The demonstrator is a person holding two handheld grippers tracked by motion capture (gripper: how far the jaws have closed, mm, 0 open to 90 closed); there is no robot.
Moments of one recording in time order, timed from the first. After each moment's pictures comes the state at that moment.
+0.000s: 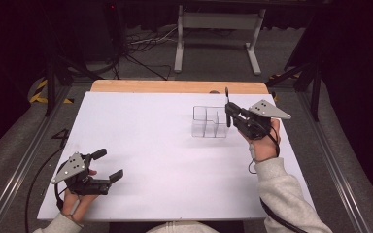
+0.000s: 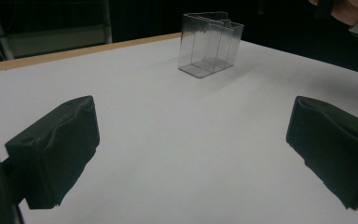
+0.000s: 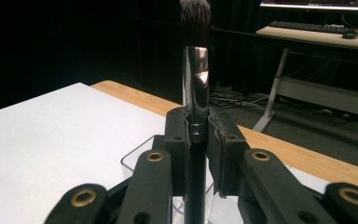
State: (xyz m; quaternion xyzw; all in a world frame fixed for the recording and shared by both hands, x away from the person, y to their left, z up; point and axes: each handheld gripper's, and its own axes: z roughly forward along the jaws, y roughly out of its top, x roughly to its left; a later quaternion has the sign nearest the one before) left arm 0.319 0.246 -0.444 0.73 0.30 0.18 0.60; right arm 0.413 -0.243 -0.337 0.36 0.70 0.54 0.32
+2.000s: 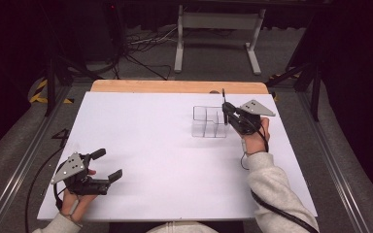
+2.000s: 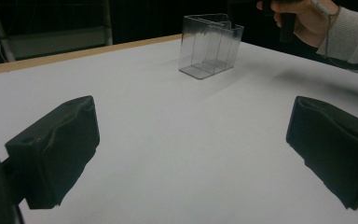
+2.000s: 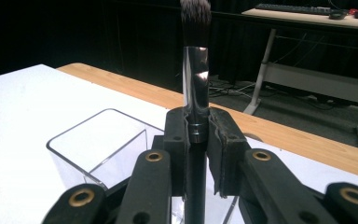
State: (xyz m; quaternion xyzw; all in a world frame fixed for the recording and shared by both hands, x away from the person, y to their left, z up) left arm 0.319 0.248 -0.444 0.72 0.30 0.18 0.60; right arm 0.459 -0.244 -0.386 0.38 0.69 0.51 0.33
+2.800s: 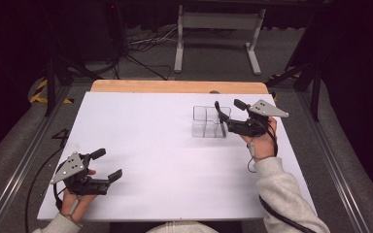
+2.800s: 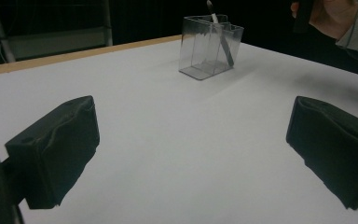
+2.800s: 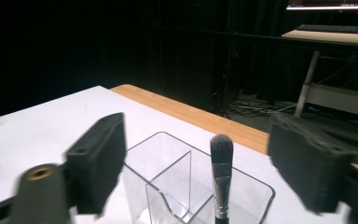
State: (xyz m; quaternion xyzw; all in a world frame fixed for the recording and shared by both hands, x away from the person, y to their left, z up) left arm 0.318 0.249 -0.443 0.72 0.30 0.18 0.60; right arm 0.437 -0.256 -0.361 0.32 0.70 0.57 0.28
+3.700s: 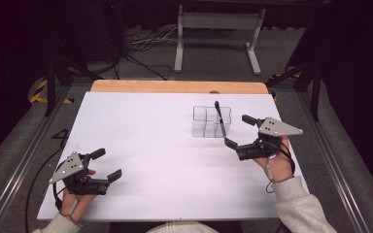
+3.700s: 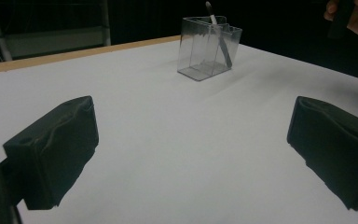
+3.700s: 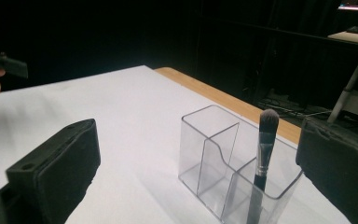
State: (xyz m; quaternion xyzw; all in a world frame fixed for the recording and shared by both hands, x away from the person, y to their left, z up) left arm 0.319 0.250 -0.442 0.72 0.30 0.17 0.60; right arm 0.379 -0.270 -0.357 0.25 0.75 0.56 0.25
